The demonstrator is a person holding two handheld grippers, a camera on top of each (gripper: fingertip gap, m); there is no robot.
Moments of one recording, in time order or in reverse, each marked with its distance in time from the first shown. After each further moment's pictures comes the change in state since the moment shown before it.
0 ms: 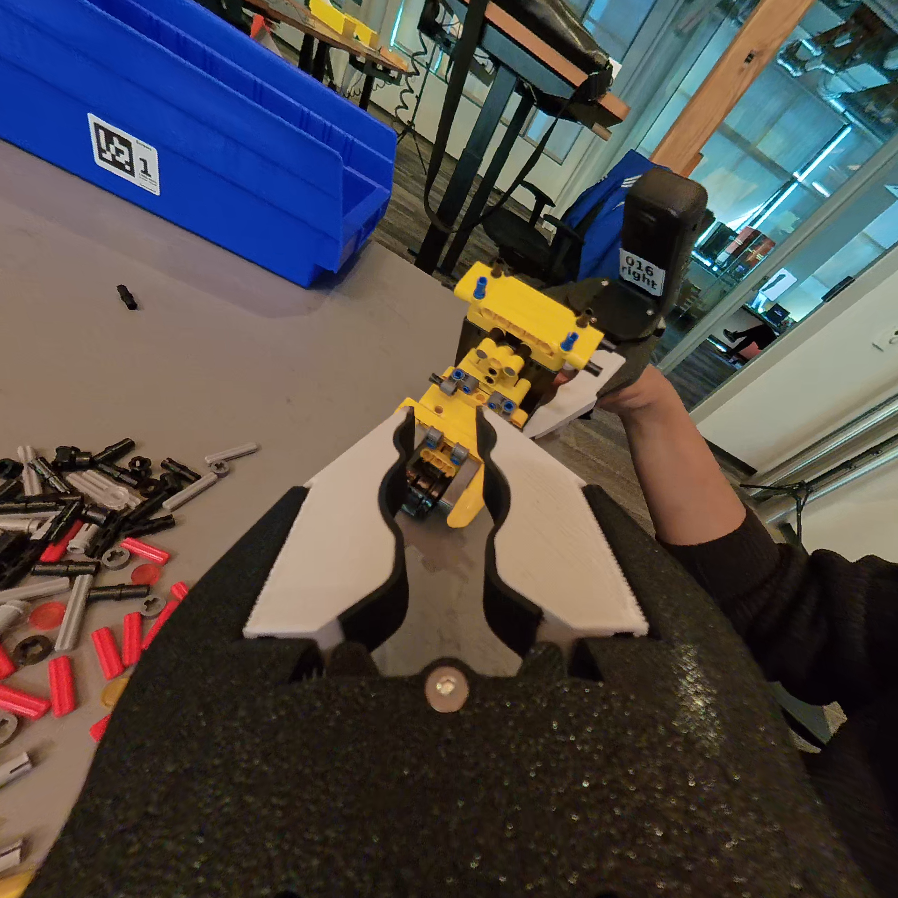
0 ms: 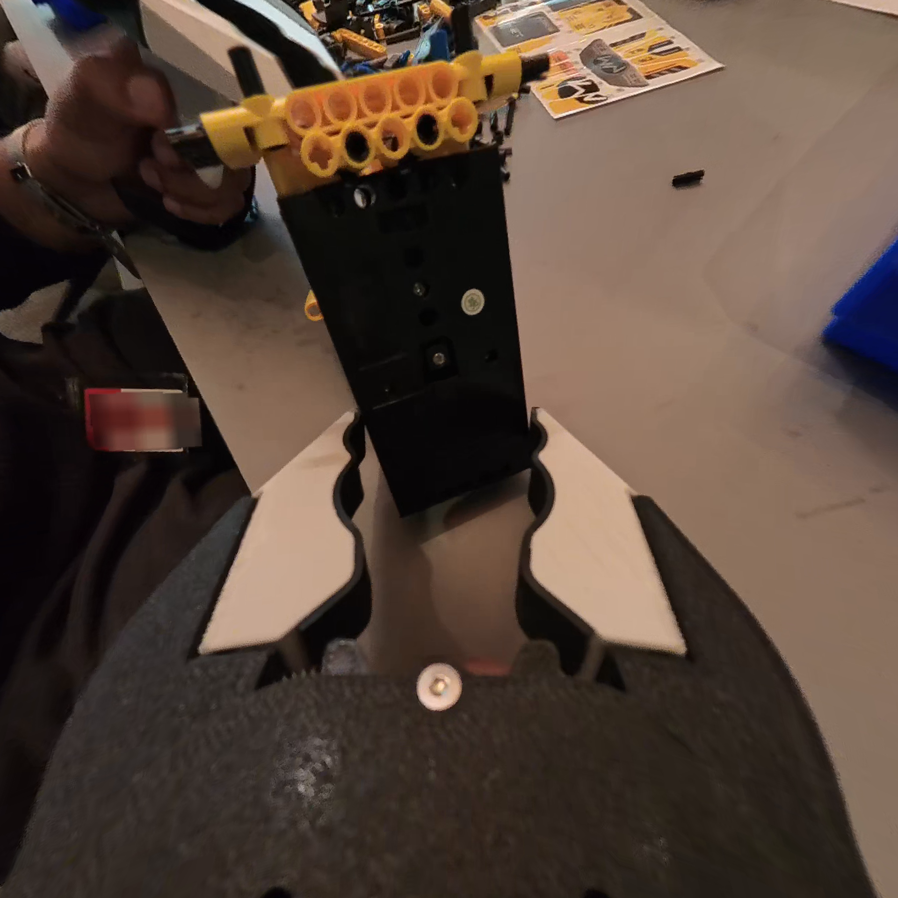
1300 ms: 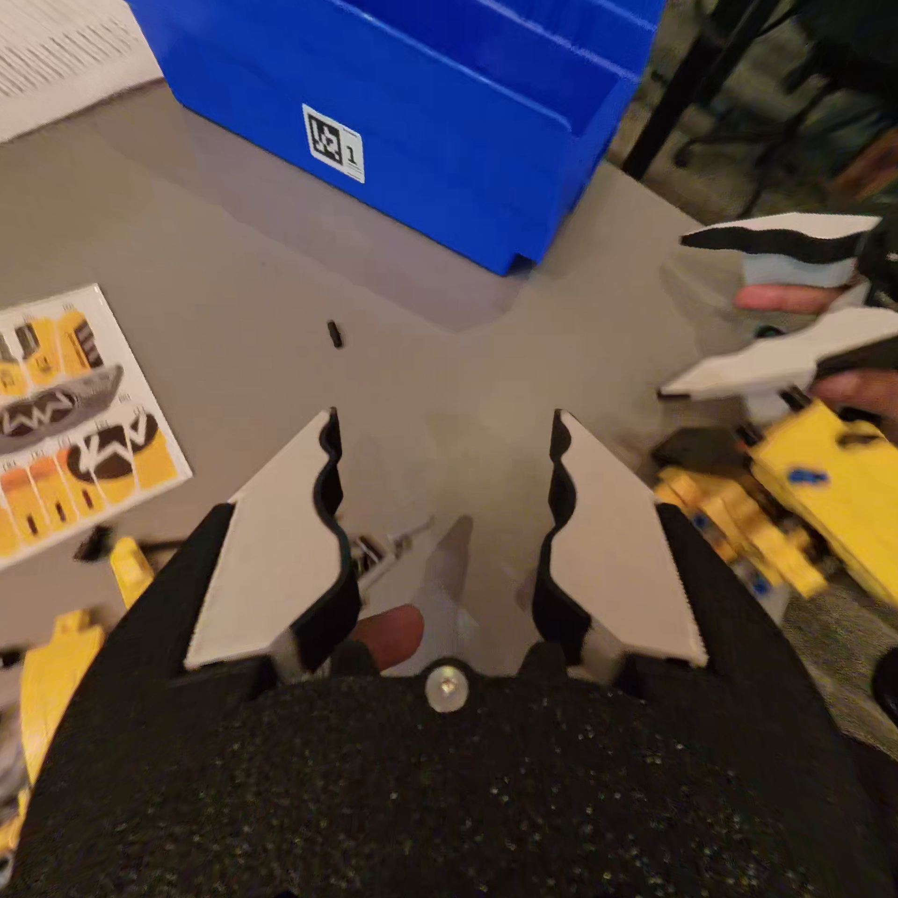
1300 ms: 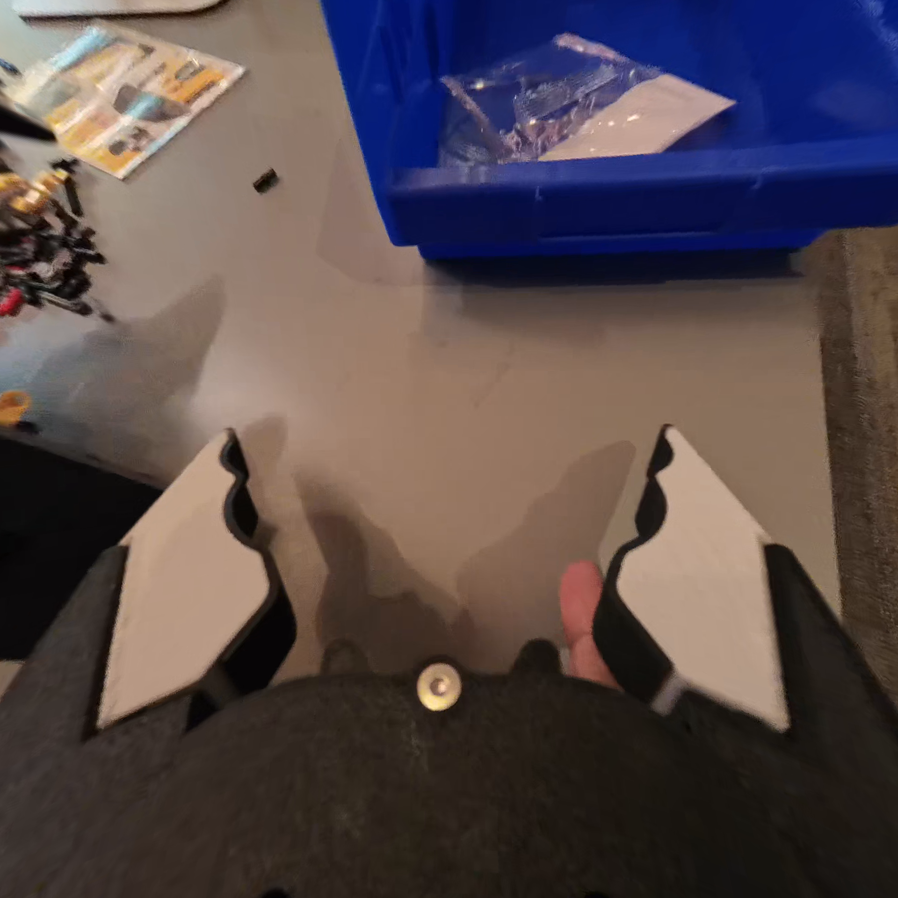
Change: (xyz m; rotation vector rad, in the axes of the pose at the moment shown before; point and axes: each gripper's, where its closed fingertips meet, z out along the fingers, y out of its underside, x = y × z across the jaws) left arm -0.085 -0.030 0.042 -0.302 -0.464 0.116; right arm 0.122 0.019 -0.040 0.014 0.583 0.388
